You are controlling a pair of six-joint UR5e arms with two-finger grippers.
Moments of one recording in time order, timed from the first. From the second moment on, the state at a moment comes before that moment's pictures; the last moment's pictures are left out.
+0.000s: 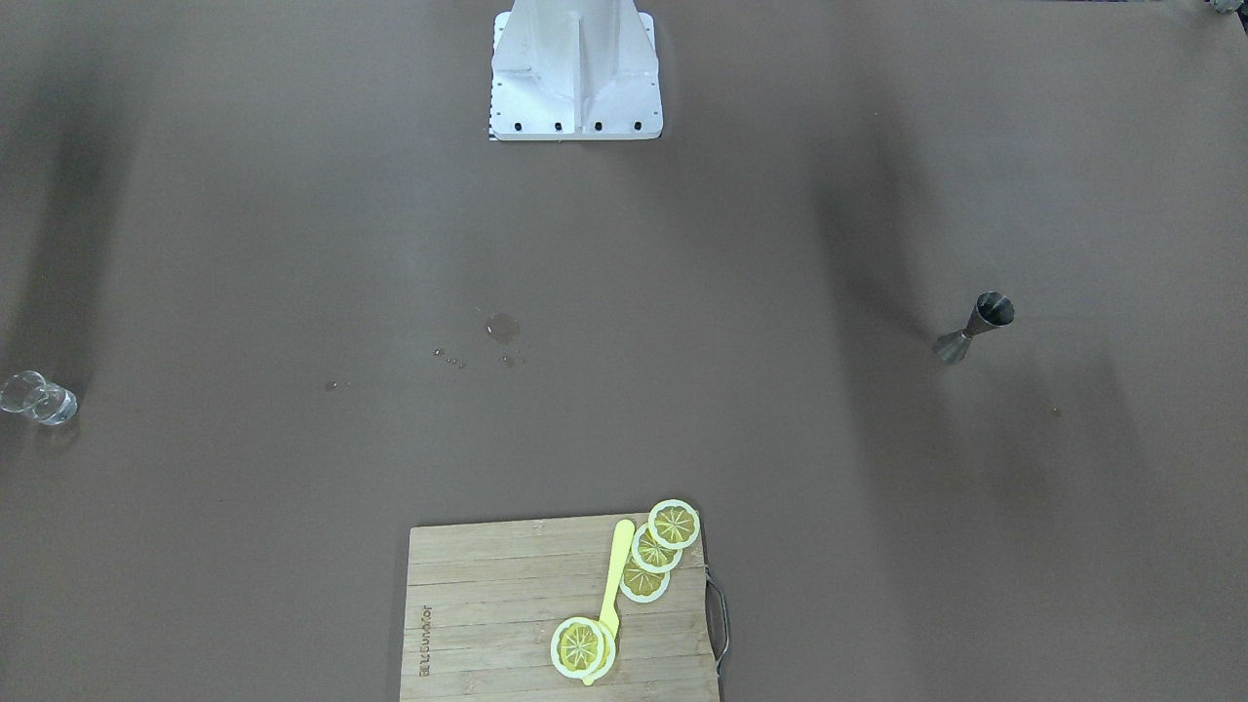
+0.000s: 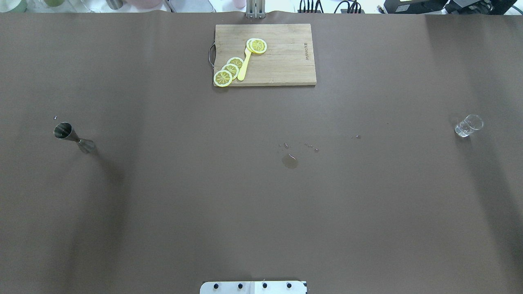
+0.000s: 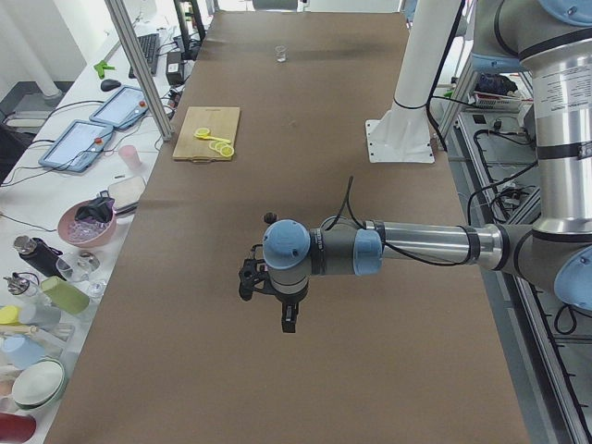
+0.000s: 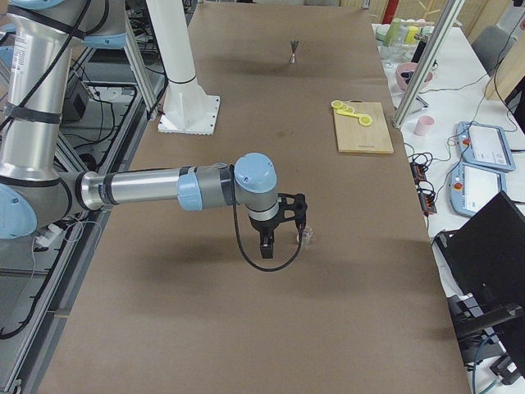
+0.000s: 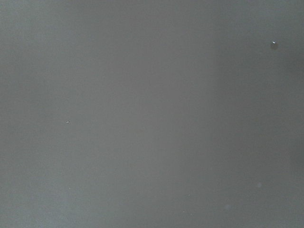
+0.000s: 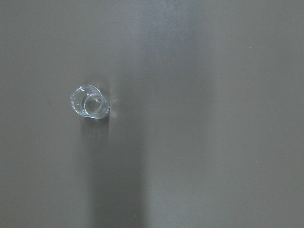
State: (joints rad) left arm -1.61 -1.38 -1.81 -1.48 -2.41 0.10; right arm 1.56 -1.82 1.95 -1.51 2.37 0.11
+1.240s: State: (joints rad) left arm -1.61 -1.38 -1.80 -1.48 -2.41 0.10; right arm 1.56 -1.79 1.94 -1.51 2.37 0.11
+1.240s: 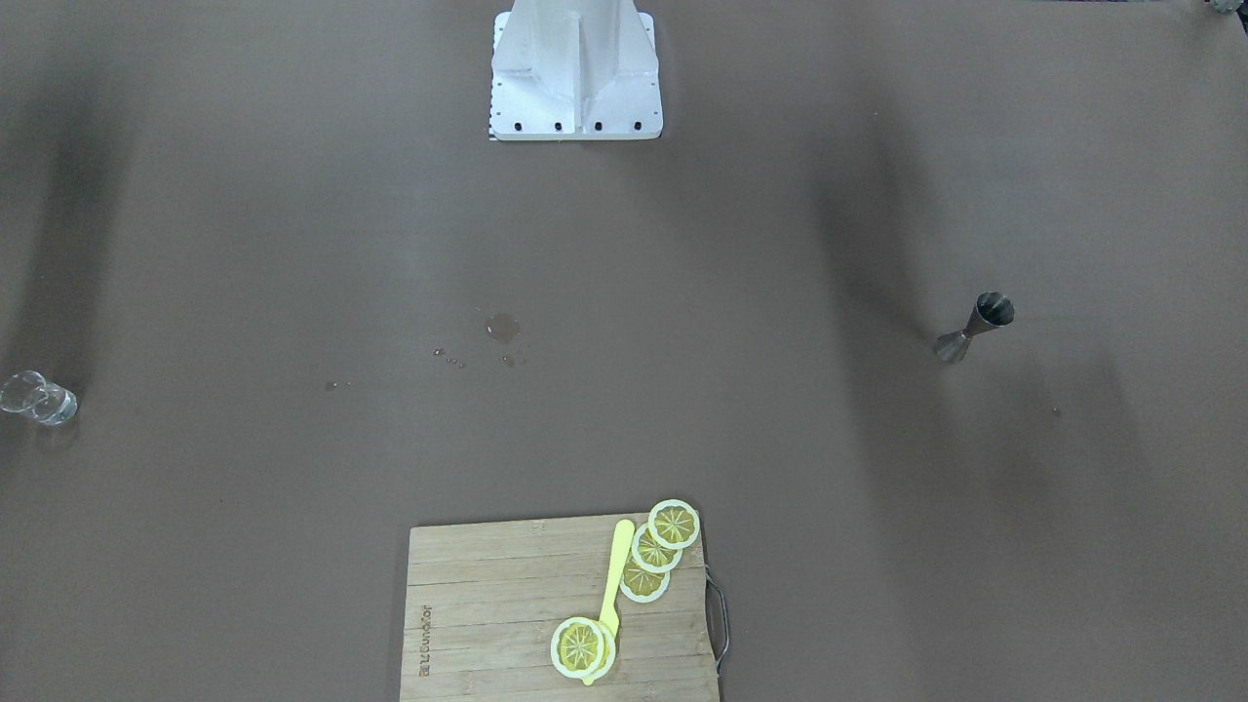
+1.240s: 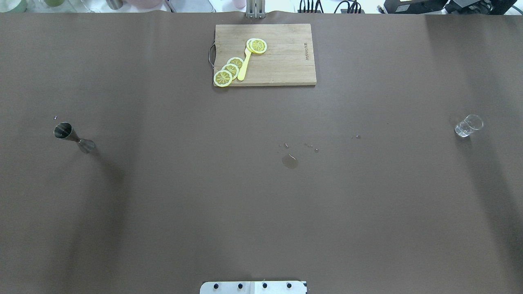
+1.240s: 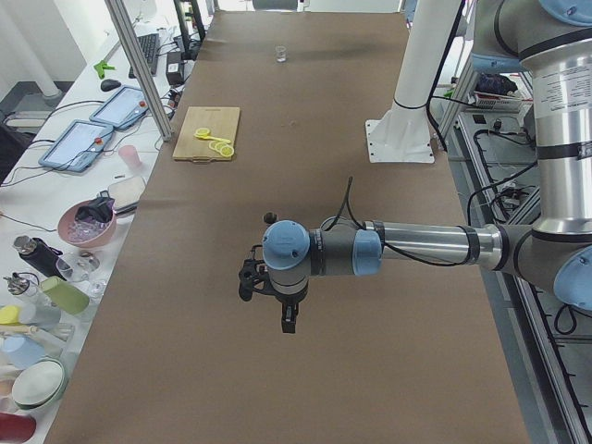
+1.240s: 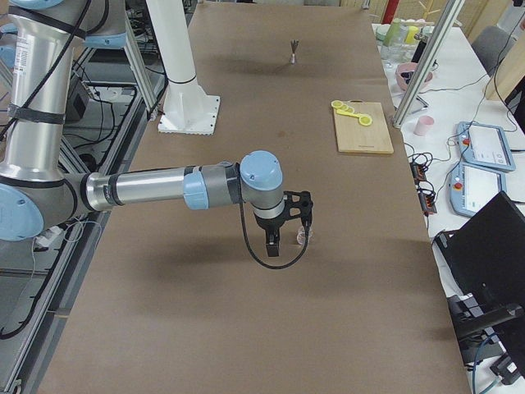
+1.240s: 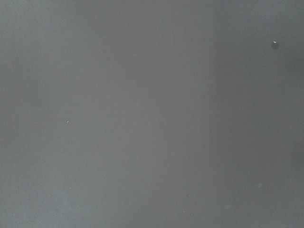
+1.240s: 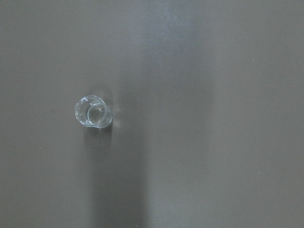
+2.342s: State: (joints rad) left arm -1.61 -1.38 -1.80 -1.48 -2.41 0.10; right arm 1.56 -1.77 1.87 -1.51 2.43 0.10
